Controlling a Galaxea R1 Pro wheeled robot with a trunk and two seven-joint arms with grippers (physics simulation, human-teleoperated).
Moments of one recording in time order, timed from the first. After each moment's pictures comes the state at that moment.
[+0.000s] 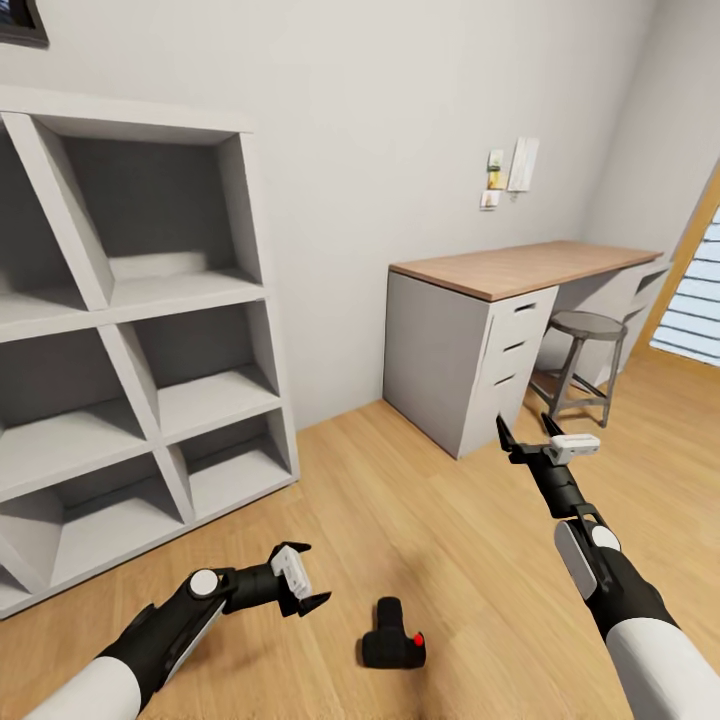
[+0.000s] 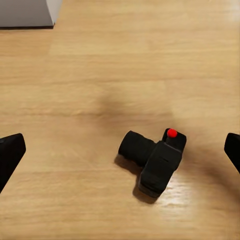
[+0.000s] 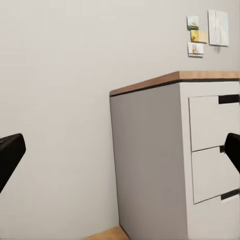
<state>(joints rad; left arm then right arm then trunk) -0.57 0.15 -0.45 -0.69 -0.04 -0.16 -0.72 -0.64 -0.16 -0.16 -0.81 -0.31 -0.57 0.48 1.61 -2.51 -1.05</state>
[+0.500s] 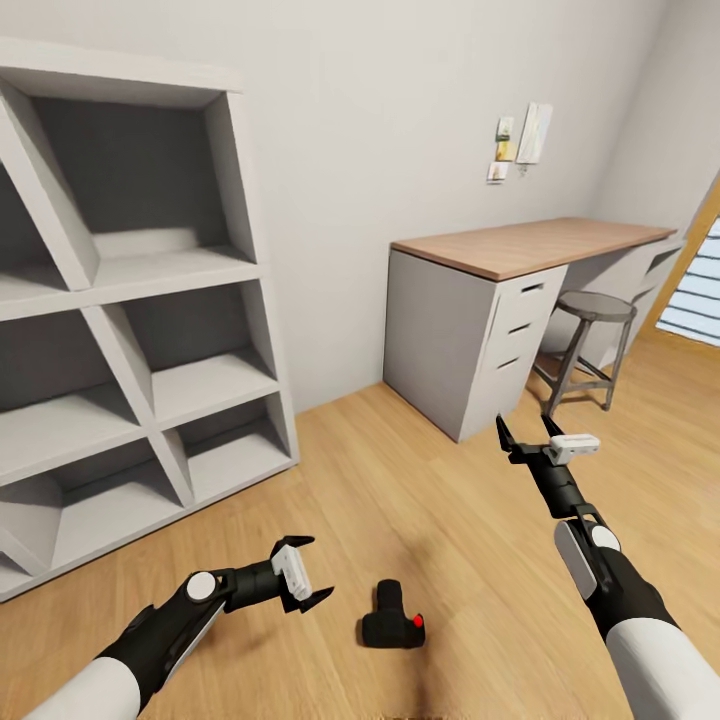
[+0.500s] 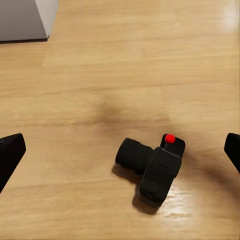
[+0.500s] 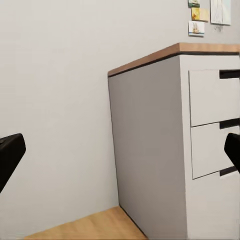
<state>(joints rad) -0.57 0.15 -0.45 -0.68 -0.04 -0.29 -0.72 -0.64 -0.16 -0.16 -0.81 -0.31 -0.56 0.48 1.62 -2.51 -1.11</state>
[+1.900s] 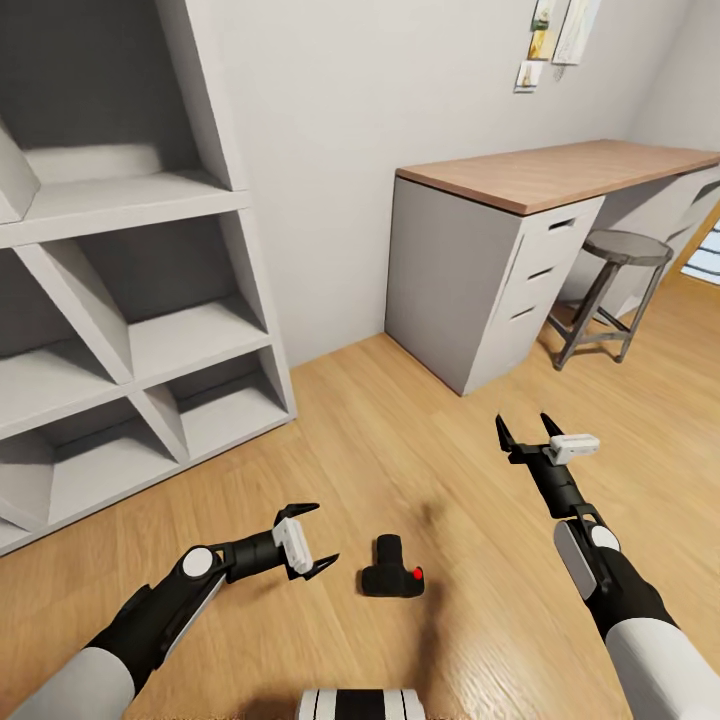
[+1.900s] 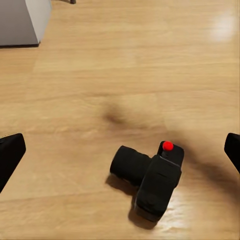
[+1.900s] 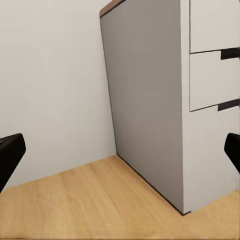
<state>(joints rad) -0.57 0.18 -0.41 -0.87 -0.04 -0.29 -0.74 -0.64 -0.16 -0.16 -0.81 -0.31 -0.56 0.48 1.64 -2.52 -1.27</state>
